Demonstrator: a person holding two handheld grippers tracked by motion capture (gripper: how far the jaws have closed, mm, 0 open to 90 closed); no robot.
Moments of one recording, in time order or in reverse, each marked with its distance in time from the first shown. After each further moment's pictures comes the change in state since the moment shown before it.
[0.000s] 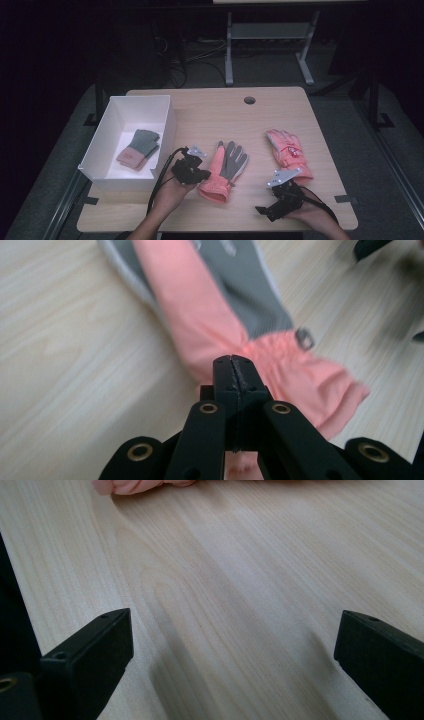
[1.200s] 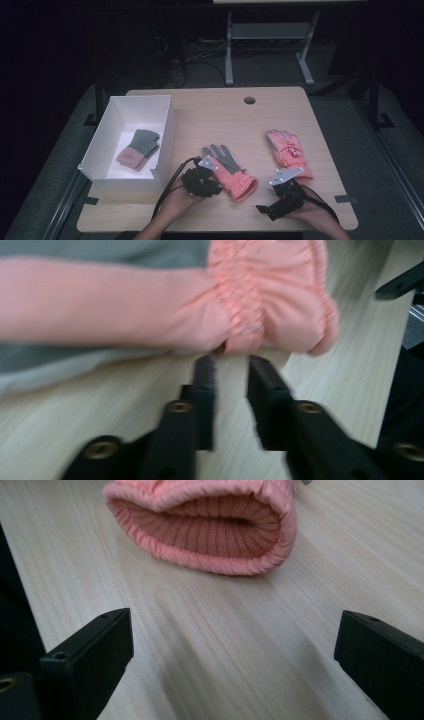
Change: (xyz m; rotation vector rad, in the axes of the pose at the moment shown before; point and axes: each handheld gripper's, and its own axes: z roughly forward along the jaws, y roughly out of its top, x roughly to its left) left arm -0.022 -0.009 0.019 0.036 -0.120 0.114; right arm 0.000 0.002 -0.006 -0.018 0.002 0.024
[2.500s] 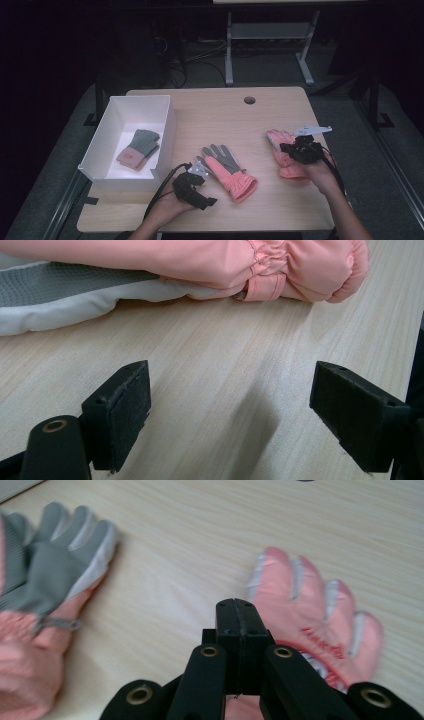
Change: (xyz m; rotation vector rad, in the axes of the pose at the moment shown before) left arm 0.006 -0.024 0.001 -0.028 -0.005 0.000; right arm -0.102 0.044 -0.040 -0.189 -0.296 0.229
